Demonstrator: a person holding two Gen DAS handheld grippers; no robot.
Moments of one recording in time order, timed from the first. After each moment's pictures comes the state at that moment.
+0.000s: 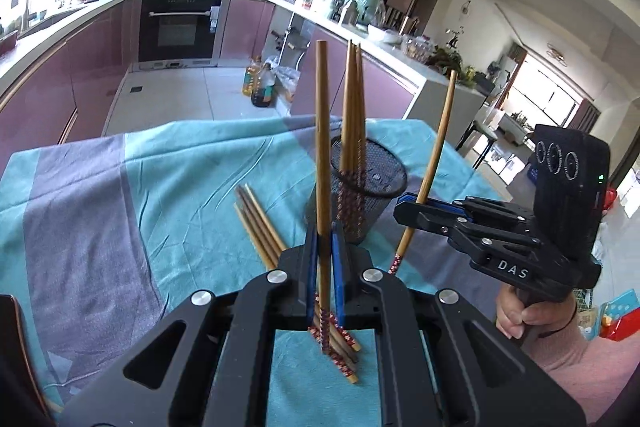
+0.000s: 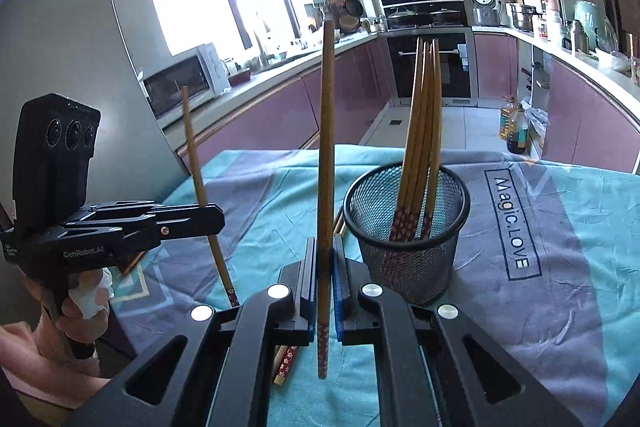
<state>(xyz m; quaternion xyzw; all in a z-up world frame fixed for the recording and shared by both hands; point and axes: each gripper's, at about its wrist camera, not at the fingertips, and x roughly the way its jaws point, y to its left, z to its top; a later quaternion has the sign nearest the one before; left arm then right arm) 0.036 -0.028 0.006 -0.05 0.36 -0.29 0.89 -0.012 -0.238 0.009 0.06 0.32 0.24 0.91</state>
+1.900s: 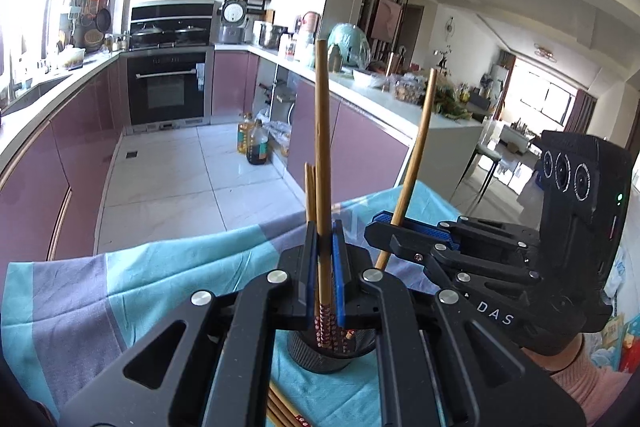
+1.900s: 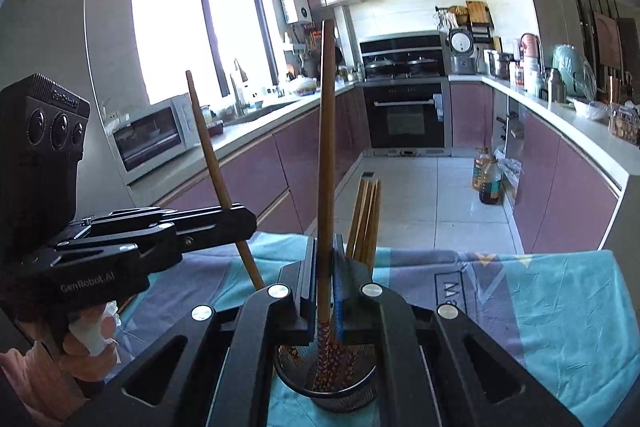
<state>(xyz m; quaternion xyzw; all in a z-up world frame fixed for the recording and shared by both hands) 0.095 -0.105 0.074 0.00 0.28 -0.30 0.91 0.045 -0.262 0.061 0.05 0.25 0.20 0.95</state>
